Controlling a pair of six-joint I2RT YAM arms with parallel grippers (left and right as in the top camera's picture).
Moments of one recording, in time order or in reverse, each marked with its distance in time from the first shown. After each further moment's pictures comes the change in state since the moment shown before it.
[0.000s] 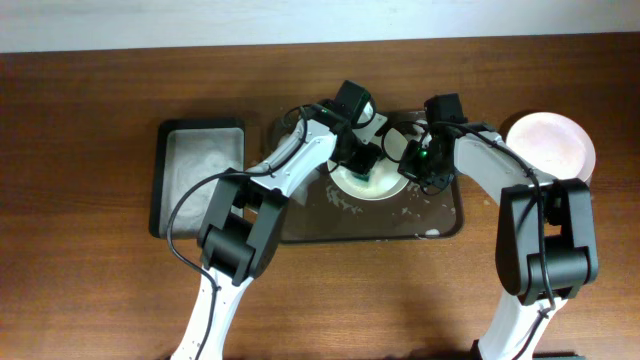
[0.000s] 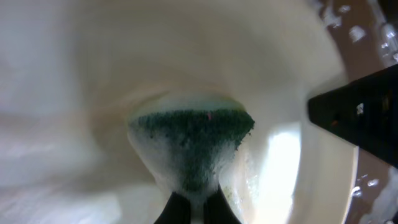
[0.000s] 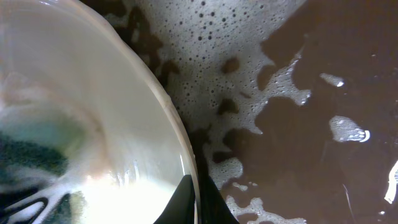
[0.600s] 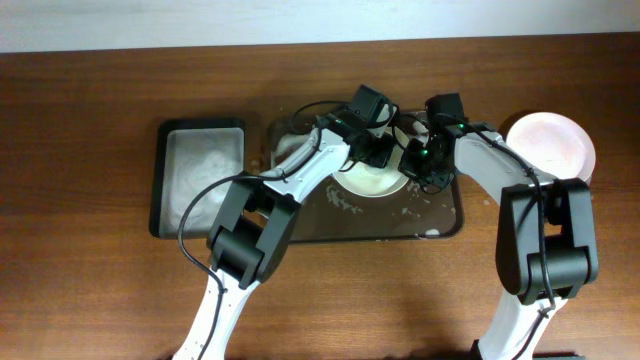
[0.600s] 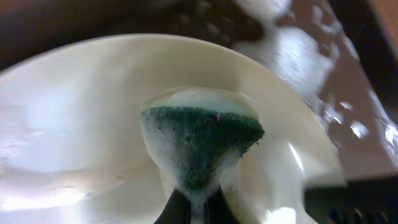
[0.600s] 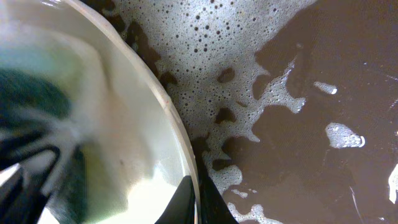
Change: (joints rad) left arm -0.049 0.018 -0.018 0.221 -0.165 -0.205; right arm -0.003 0.000 0.000 0.011 0.003 0.029
